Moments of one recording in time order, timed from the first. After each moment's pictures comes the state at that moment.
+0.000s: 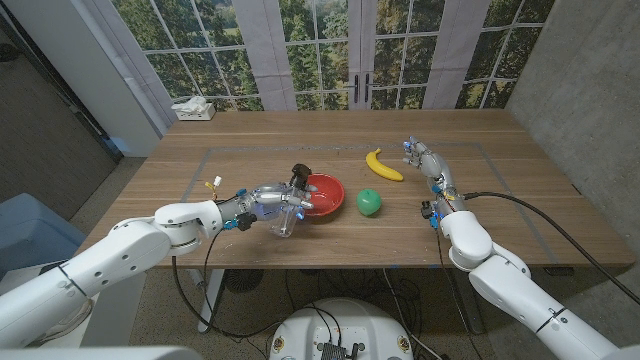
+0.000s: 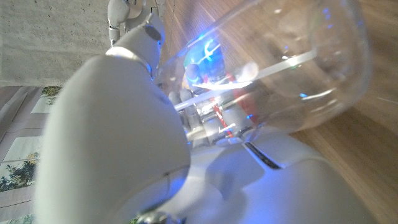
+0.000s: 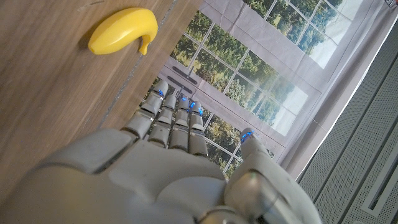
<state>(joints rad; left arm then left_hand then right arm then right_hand) 1.20 1.03 0.27 -2.06 -1.07 0.26 -0.17 1.35 -0.15 0.42 -0.18 0.21 0.44 0.07 0.73 0.72 0.23 0.03 1.15 0.90 0.61 -0.06 0.95 0.89 0.76 -0.08 1.20 0.48 -1.24 -0.62 -0.33 -1.90 0.25 0.13 -0.42 0.22 0.15 0.39 -0.05 0.18 0.39 0.07 0.21 0.20 0.35 0.06 0.21 0.22 0.25 0.02 0.25 0.44 0.35 0.05 0.38 0.17</state>
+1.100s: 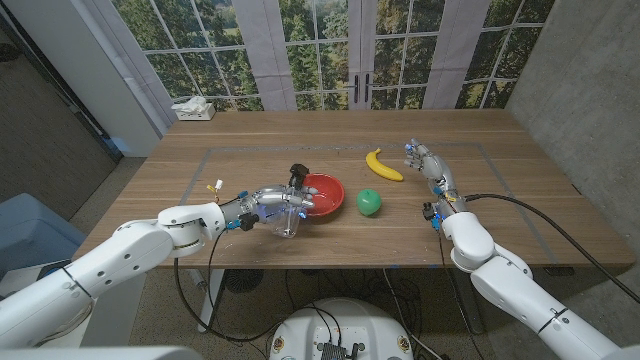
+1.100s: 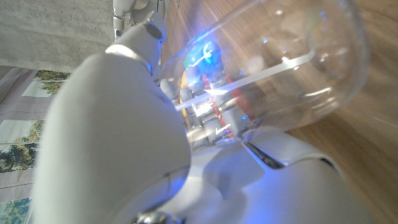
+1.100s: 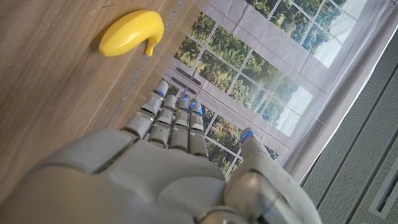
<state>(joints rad) 1.20 1.00 0.26 -2.05 -1.14 0.30 -0.13 1.35 -0.15 0.44 -0.18 0.20 0.61 0.02 0.67 0.56 0.26 0.03 1.16 0.84 0.58 -0.06 0.97 0.91 0.74 -0.08 1.21 0.46 -1.24 -0.62 -0.32 -1.89 0.27 0.14 -0.41 0.22 0.15 0.39 -0.05 0.18 0.39 0.07 0.20 0.20 0.35 0.06 0.21 0.22 0.25 0.02 0.25 0.43 0.35 0.05 0.37 0.17</state>
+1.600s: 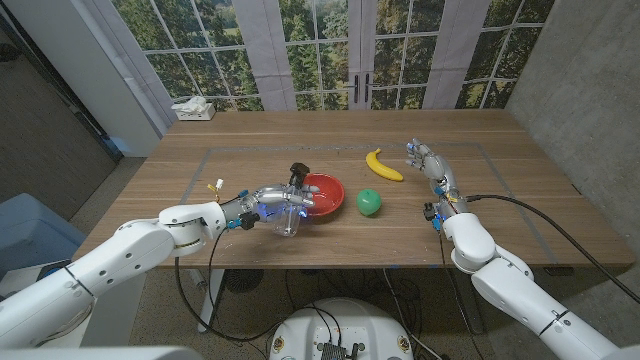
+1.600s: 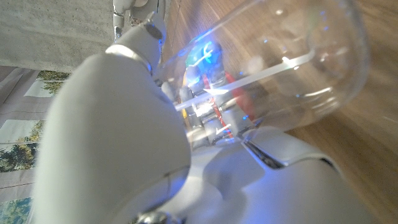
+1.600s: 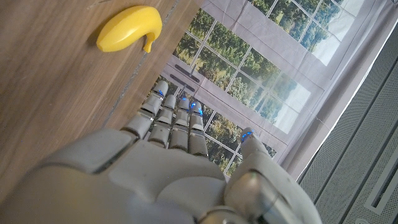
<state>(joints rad) 1.19 0.99 0.27 -2.04 -1.13 0.29 -0.14 1.35 -0.15 0.44 -0.18 0.20 0.50 0.03 0.56 0.51 0.27 0.02 1.18 0.83 0.58 -0.06 0.99 0.90 0.74 -0.08 1.22 0.45 -1.25 -0.62 -0.32 -1.90 0.26 0.15 -0.42 0.22 0.15 0.40 -0.06 0.18 0.38 0.06 0.20 0.20 0.35 0.06 0.21 0.22 0.25 0.02 0.25 0.43 0.36 0.06 0.36 0.17</state>
